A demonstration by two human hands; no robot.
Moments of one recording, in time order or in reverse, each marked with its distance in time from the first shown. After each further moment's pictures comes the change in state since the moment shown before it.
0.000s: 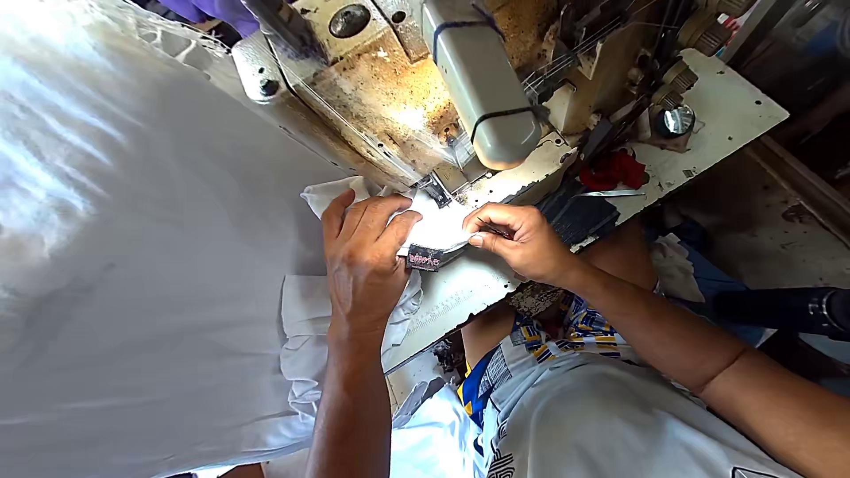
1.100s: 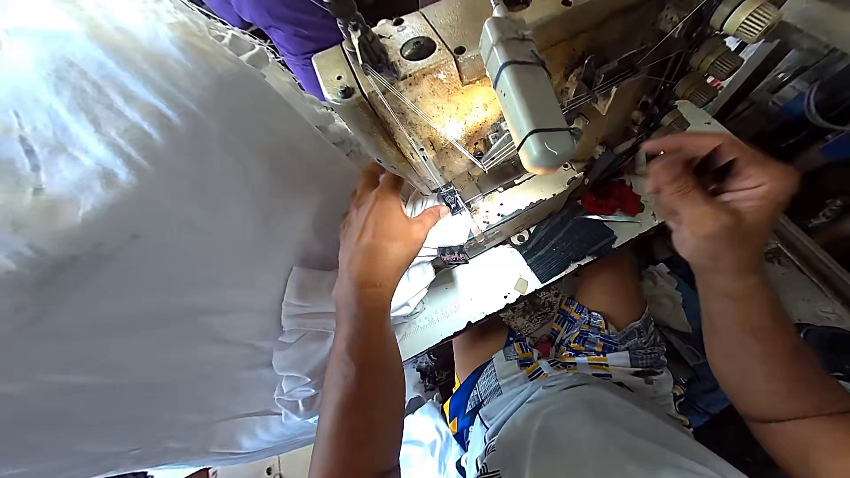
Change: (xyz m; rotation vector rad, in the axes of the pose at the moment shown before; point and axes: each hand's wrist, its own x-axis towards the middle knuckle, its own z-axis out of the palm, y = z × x) left_hand 0.048 0.001 -0.011 -0.075 -0.311 -0.675; right_hand -0.023 -0.100 -0.130 -0.492 0.315 -0.254
